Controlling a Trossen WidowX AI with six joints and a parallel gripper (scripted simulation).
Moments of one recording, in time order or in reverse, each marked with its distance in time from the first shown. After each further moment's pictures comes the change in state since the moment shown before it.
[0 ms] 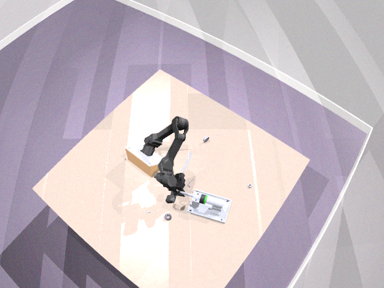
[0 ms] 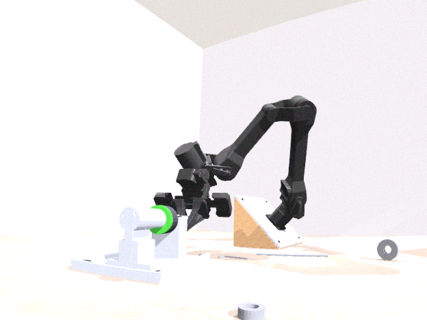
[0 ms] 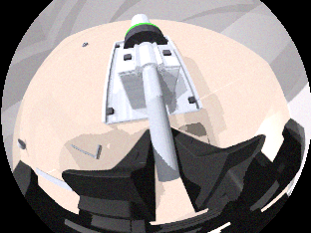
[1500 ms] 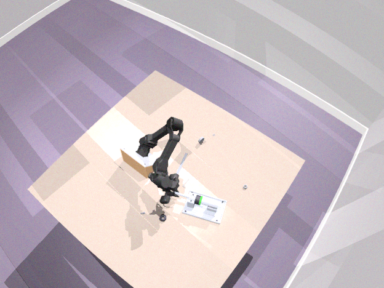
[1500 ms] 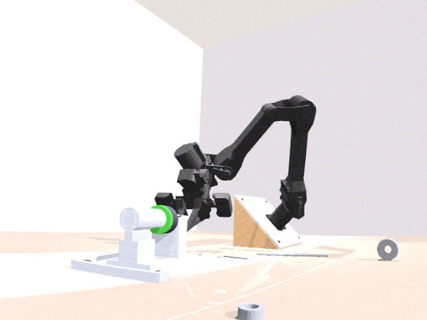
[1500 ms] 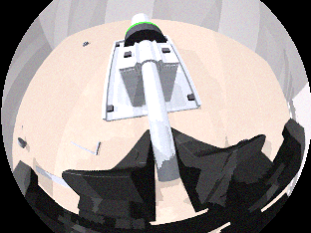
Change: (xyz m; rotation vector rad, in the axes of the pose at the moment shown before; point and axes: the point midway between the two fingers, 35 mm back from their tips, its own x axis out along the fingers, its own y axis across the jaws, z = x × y) arm -0.004 0.000 -0.004 0.000 0.000 0.000
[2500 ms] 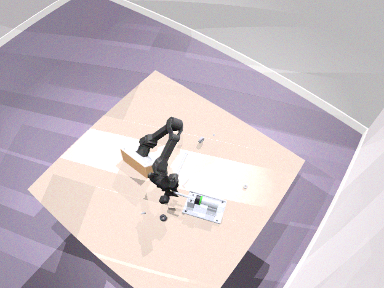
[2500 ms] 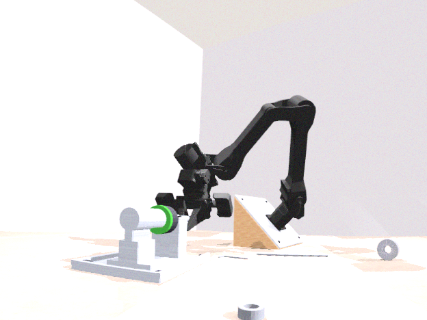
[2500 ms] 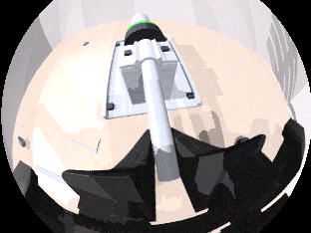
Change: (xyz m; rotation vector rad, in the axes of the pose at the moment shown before) arm -0.002 0.000 -0.002 0.000 0.000 0.000
